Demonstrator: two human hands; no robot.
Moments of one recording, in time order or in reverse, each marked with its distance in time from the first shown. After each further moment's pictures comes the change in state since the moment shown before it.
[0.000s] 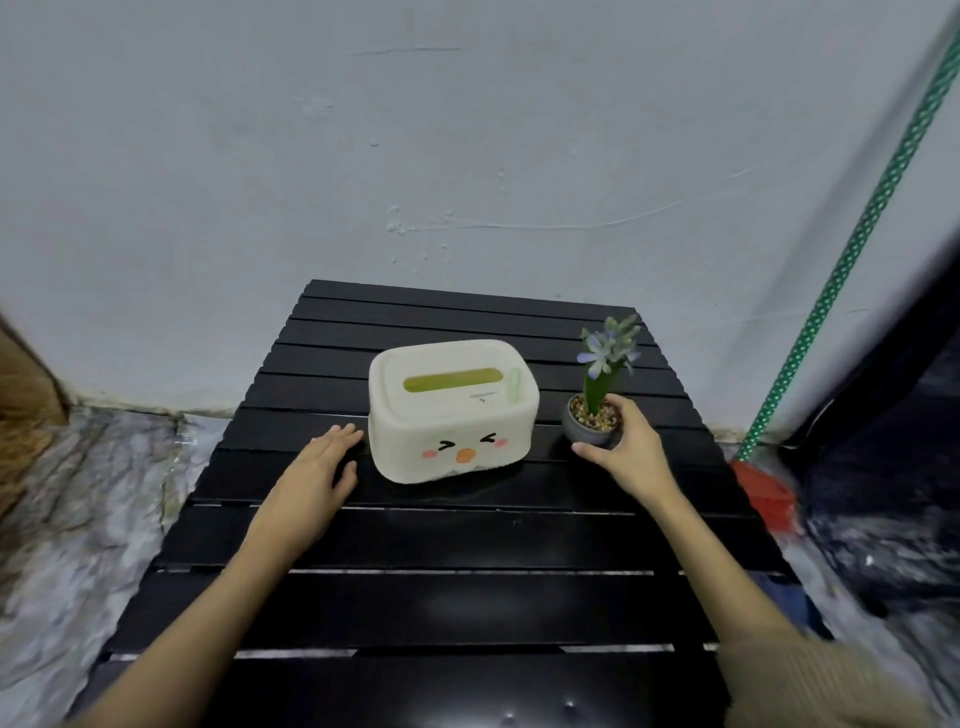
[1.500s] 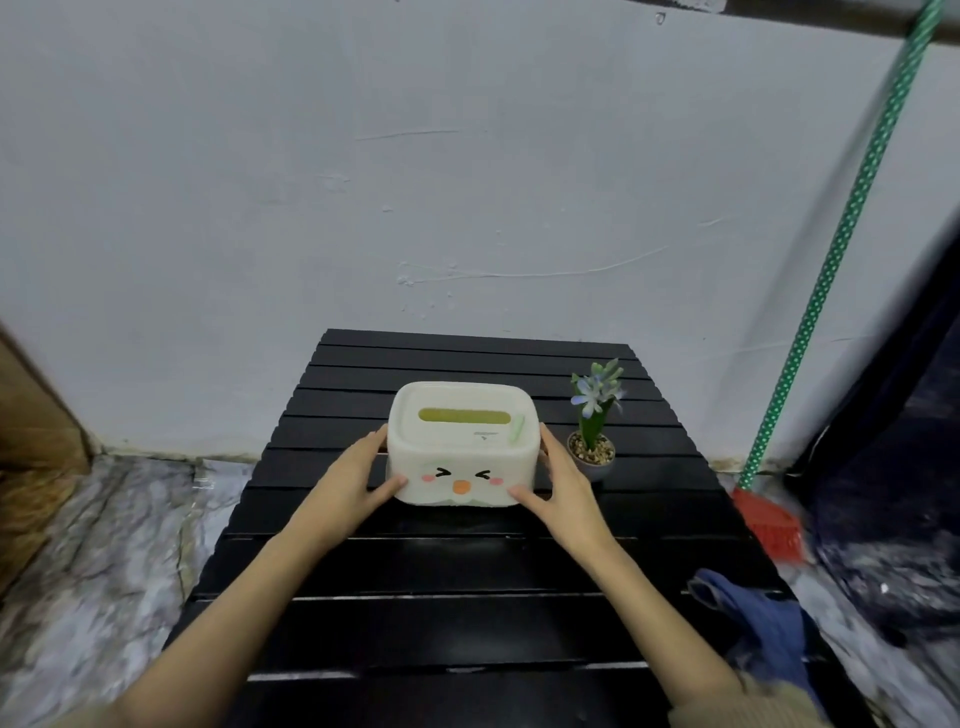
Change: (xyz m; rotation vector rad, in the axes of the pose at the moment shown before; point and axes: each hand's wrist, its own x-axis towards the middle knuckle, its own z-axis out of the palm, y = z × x) left_hand 0.013 0.028 -0.031 -0.163 -0.118 0.040; right_hand -0.041 -0.049 0.045 0.150 -0.164 -0.108
